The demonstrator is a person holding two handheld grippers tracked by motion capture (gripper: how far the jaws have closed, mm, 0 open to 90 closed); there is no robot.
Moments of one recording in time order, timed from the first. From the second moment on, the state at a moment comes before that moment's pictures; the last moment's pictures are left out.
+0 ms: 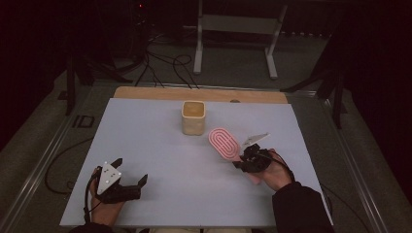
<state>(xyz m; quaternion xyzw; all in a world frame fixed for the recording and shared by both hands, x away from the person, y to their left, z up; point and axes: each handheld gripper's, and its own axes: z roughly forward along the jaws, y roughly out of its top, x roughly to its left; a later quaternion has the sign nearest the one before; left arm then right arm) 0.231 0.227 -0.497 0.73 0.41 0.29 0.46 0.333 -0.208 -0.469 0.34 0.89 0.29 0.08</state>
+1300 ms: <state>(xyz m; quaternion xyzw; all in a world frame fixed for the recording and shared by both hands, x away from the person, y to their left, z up) 0.244 0.194 -0.472 0.74 0.41 0.25 0.47 0.294 -0.214 -0.457 0.33 0.81 0.46 0.14</state>
